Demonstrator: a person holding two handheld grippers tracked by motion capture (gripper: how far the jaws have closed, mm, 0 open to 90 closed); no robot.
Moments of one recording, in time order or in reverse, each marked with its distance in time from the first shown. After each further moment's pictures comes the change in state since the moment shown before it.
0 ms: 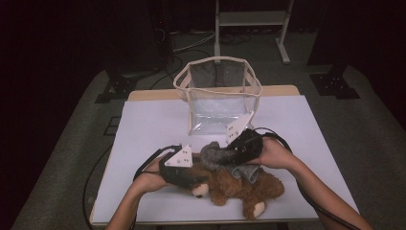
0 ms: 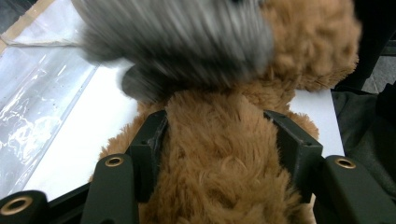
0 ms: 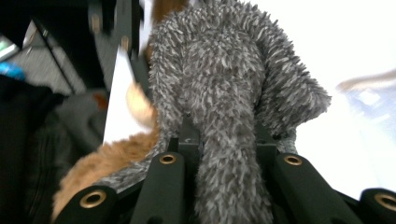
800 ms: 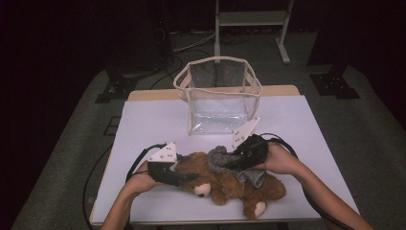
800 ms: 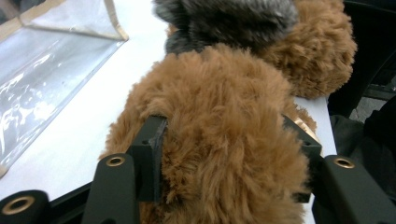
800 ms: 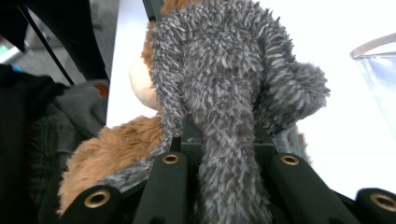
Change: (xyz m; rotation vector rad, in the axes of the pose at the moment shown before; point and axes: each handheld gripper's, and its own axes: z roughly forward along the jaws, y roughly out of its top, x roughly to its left) left arm 0.011 -0.030 -0.015 -0.105 -0.007 -0.122; right arm 0.002 -0.017 -0.003 0.013 -0.010 0.045
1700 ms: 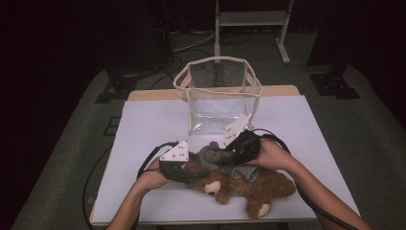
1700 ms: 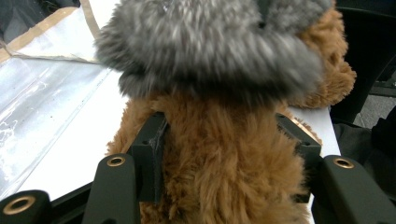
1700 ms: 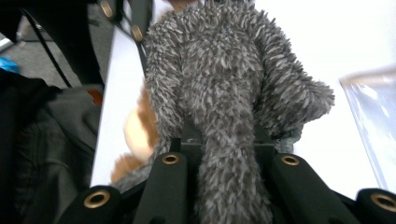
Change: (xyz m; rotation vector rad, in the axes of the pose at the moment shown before) left arm -0.002 0.017 0.021 -0.021 -0.013 0.048; right arm 0.000 0.025 0.007 -0.018 -0.002 -0.070
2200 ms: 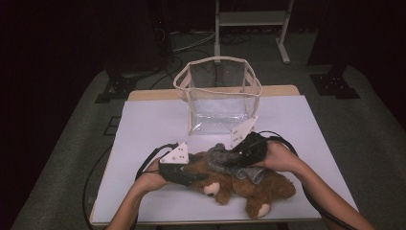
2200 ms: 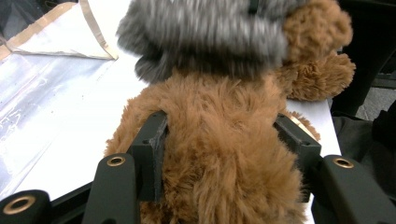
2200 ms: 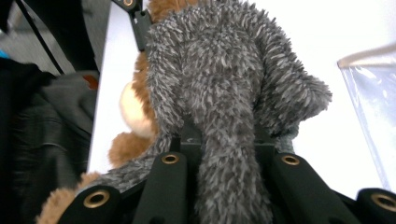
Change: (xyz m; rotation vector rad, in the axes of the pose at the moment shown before) left arm -0.006 -0.001 -0.002 0.027 0.006 0.015; right arm 0.003 -0.023 -0.012 0.020 -0.028 0.027
